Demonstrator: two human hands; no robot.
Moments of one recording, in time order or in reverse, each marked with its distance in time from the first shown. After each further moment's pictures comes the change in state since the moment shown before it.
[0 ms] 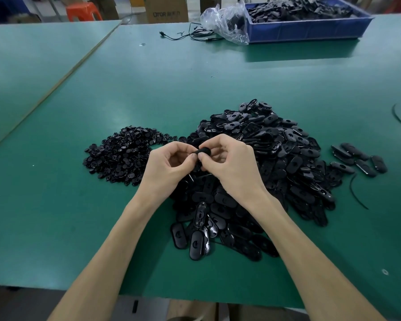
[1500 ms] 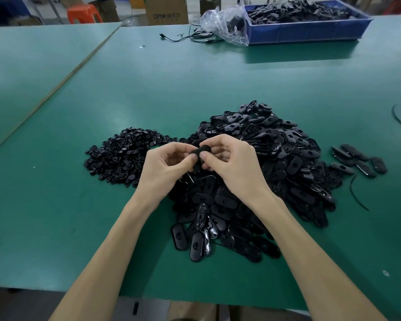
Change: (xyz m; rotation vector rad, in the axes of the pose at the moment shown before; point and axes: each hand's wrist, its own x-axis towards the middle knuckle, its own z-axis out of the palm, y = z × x) left_hand 0.002 -0.002 -0.003 -0.078 0.009 0.000; right_hand 0.004 0.002 -0.004 0.080 -0.031 -0.028
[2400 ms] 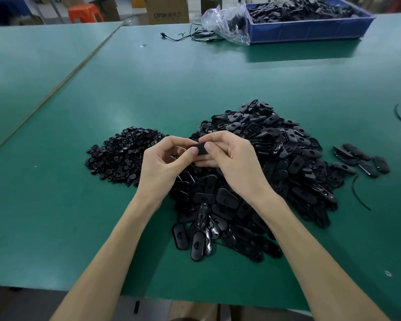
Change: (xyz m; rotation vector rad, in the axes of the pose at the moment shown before) left_hand -0.002 0.002 0.000 -0.048 0.062 0.063; right_hand 0.001 -0.003 0.002 0.290 -0.087 0.035
